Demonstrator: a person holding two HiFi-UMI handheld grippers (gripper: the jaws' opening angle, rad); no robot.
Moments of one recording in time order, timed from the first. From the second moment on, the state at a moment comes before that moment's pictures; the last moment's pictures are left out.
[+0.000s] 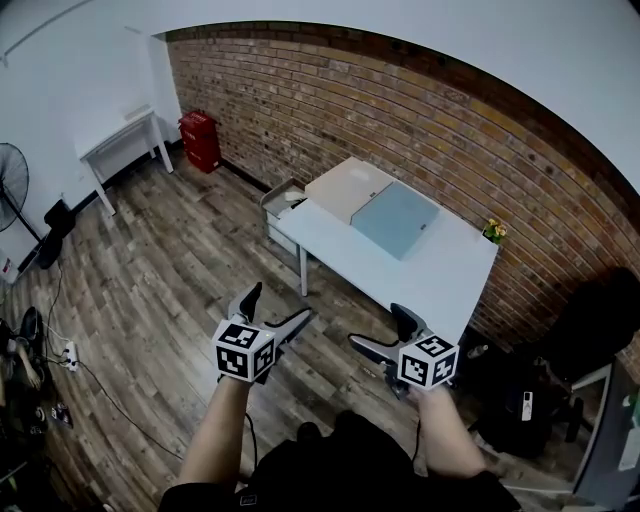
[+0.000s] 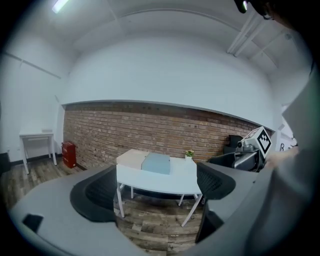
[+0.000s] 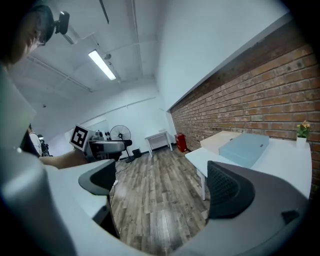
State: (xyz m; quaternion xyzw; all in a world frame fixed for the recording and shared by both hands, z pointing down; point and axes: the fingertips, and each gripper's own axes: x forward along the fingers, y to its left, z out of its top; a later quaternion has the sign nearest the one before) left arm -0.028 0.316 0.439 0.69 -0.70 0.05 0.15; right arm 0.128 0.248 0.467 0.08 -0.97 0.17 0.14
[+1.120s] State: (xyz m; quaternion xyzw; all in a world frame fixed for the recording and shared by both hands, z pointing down) left arm -0.146 -0.006 0.475 0.70 -0.68 0.08 0.19; right arm -0.018 -0.067 0.516 0.07 -0.96 0.24 0.15
